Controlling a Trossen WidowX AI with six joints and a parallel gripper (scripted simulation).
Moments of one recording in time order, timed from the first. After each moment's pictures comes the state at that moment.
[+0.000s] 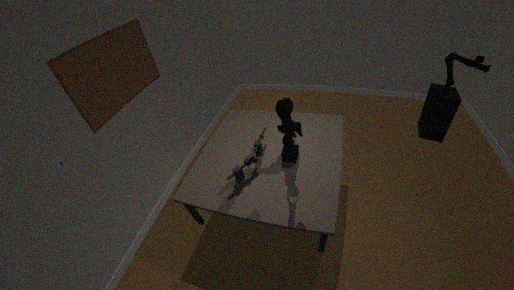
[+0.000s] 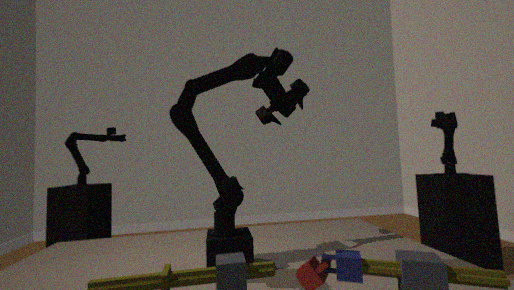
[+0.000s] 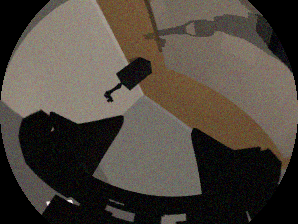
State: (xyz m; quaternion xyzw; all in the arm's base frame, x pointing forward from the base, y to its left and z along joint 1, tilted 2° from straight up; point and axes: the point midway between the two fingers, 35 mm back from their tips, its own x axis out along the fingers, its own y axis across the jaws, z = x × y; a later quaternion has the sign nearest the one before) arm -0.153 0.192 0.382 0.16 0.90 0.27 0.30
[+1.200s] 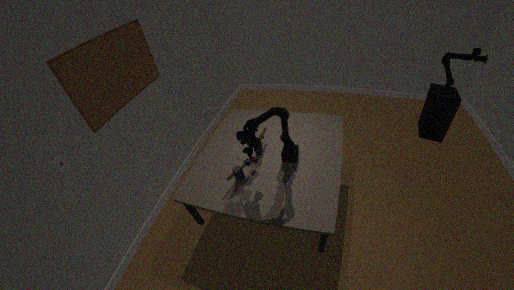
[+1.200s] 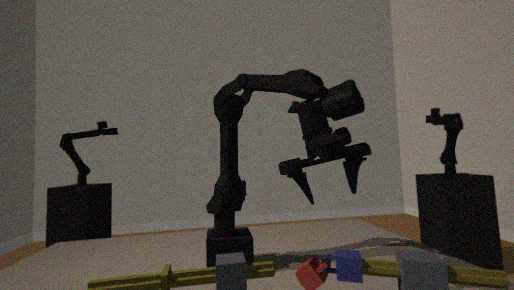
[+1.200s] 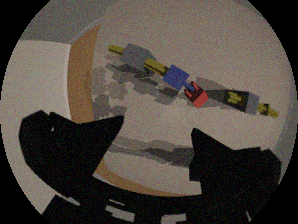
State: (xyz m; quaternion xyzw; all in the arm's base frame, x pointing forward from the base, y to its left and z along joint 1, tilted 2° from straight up) arm 0.177 0.253 0.157 0.04 0.69 0.13 0.71
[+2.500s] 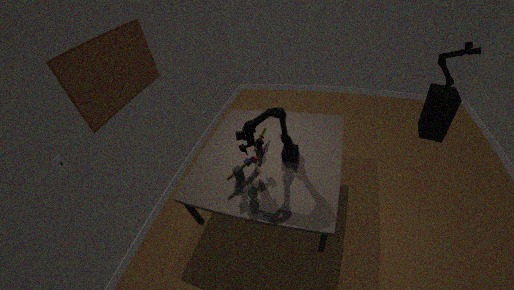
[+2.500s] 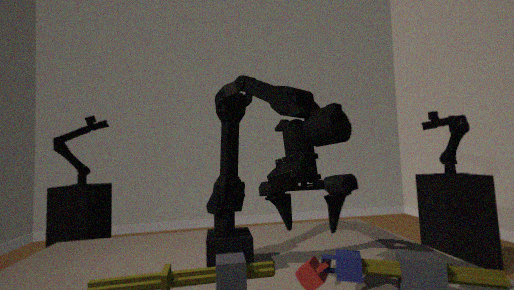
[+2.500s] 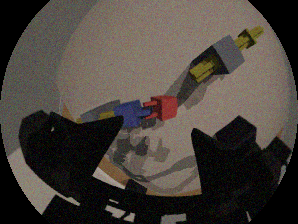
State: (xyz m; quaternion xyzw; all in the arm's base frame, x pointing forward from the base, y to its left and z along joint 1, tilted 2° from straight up) arm 0.225 0.200 0.103 0.27 0.67 -0.17 0.67
